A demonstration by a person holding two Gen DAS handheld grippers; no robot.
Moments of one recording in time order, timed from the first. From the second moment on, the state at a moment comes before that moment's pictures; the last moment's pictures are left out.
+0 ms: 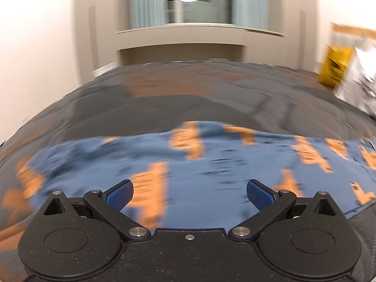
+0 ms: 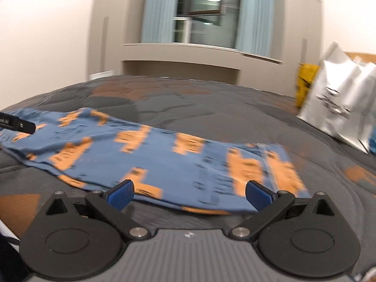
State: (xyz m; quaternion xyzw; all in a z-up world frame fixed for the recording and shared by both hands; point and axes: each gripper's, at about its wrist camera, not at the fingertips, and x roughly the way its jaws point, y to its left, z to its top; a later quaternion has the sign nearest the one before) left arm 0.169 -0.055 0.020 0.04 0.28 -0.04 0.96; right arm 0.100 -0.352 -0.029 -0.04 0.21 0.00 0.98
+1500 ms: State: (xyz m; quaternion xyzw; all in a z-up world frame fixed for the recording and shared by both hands) left arm 0.278 -0.272 0.027 -0.16 0.42 -0.37 0.81; right arm 0.091 -0.372 -0.017 -0.10 0.15 -0.03 0.98
